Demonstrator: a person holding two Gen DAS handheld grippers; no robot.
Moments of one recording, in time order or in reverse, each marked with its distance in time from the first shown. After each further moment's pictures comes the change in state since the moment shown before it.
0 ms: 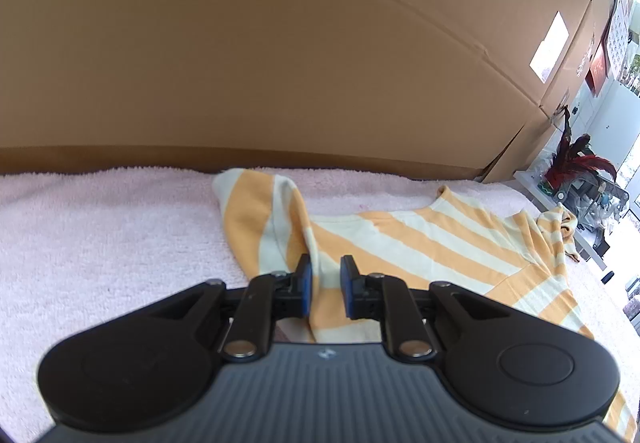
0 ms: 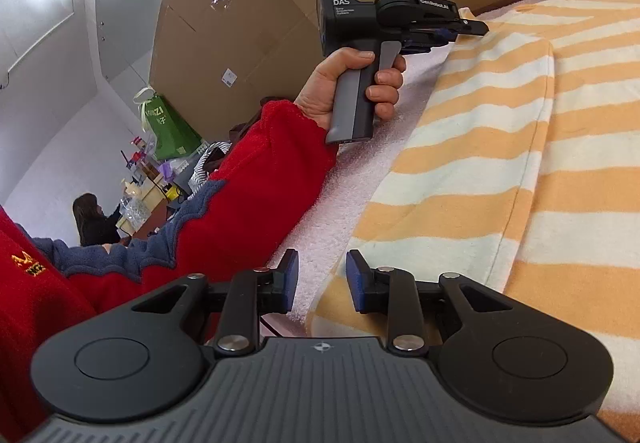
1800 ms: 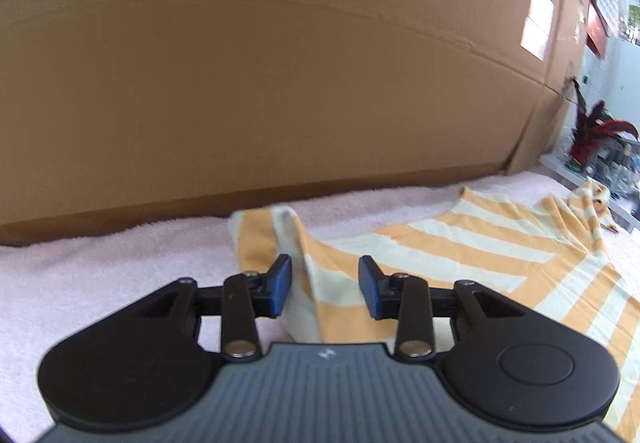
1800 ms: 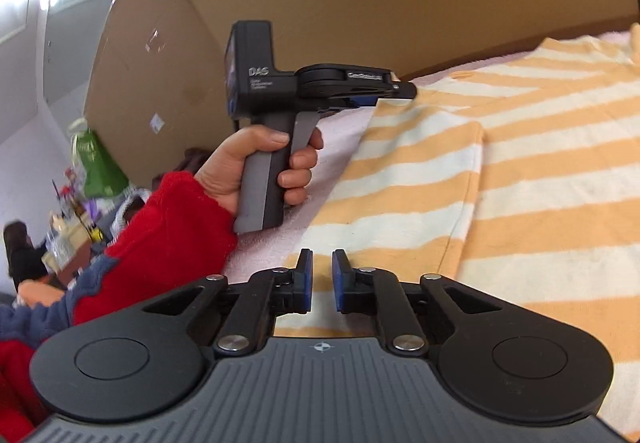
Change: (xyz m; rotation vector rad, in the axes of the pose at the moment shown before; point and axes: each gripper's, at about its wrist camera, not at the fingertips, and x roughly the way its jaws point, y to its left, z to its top) left arm -0.009 -0.018 -0.002 0.164 -0.123 0.163; right arm 0.004 -0.034 0.029 0.017 -0.175 -0.222
